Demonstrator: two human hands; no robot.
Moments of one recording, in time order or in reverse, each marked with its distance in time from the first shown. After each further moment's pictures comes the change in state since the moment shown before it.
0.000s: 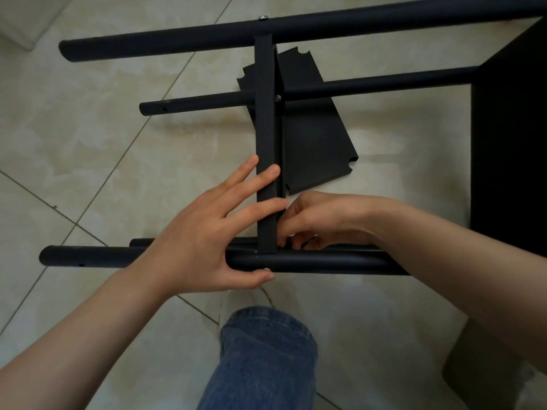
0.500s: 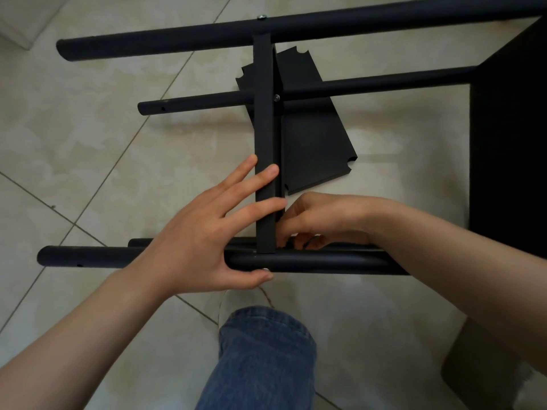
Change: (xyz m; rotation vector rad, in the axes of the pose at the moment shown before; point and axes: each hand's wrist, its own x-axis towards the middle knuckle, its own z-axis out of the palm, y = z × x) left_hand 0.000 0.001 0.000 -0.003 0.001 -0.007; right_hand -0.001 0.001 -0.002 -0.028 0.018 0.011
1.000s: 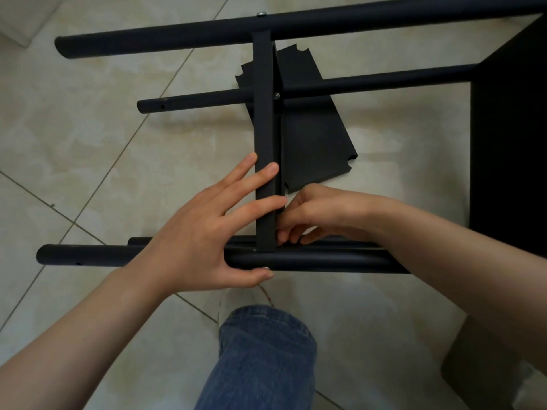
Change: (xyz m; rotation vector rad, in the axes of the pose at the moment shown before) left_hand 0.000 0.000 -0.001 -0.004 -0.001 0.001; right_hand 0.000 -0.001 -0.002 0.018 0.053 -0.057
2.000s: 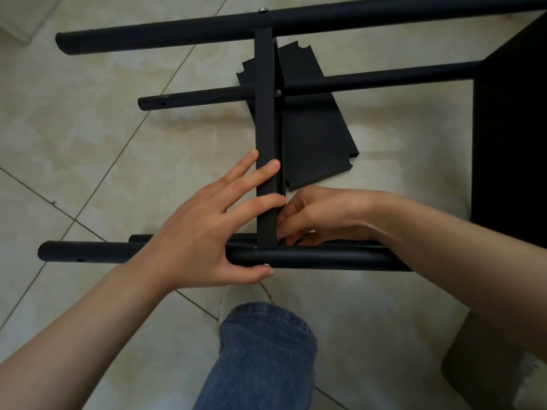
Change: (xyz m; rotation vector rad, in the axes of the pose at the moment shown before) left_hand 0.001 0.001 0.000 0.010 -0.001 -0.004; right_hand -0.001 0.002 0.001 0.063 -0.111 -0.007
